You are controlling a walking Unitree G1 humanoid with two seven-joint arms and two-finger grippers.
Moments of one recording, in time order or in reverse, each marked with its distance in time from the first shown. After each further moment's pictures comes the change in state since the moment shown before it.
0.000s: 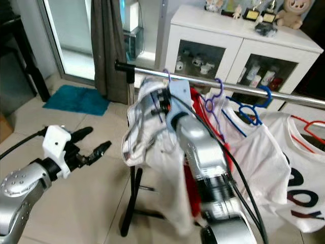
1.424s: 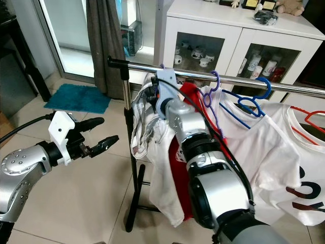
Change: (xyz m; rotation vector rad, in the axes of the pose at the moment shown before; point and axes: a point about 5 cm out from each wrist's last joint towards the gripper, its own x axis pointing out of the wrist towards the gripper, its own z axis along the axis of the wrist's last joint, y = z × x) left arm 0.014 0.011 0.021 0.053 -0.006 -0.156; right arm 0.044 0.004 0.011 -0.030 0.125 0.086
